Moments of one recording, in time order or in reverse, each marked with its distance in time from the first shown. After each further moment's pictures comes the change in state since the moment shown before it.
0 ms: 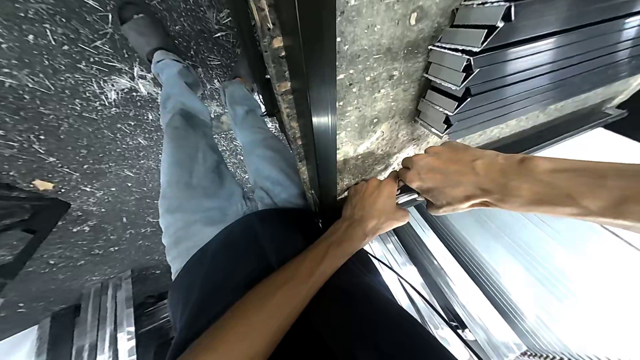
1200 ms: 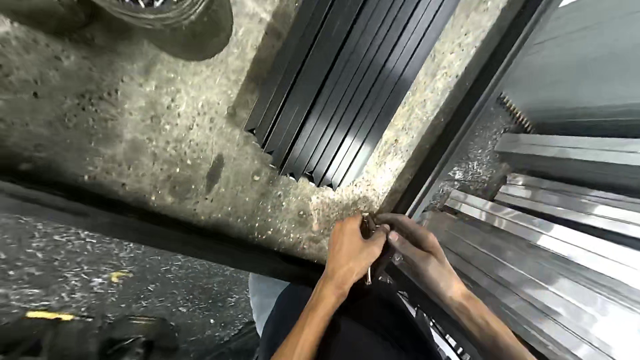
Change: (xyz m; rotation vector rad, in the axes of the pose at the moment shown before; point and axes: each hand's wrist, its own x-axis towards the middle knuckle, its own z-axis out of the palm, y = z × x) left_hand 0.029 0.041 -0.007 0.349 -0.023 -0.095; right_hand 0.047 -0.131 0.148 2.434 1.654 0.030
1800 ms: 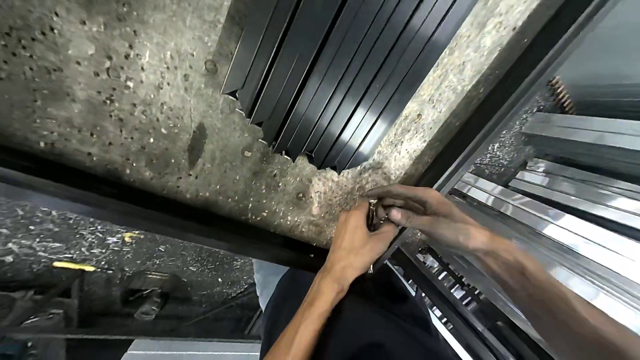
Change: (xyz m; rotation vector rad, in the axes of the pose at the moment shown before) left_hand -0.003 -0.007 0.007 -0.191 -0.058 -0.033; right_hand 0.060 -0.023 -0.029 -0.022 -0.501 0.059
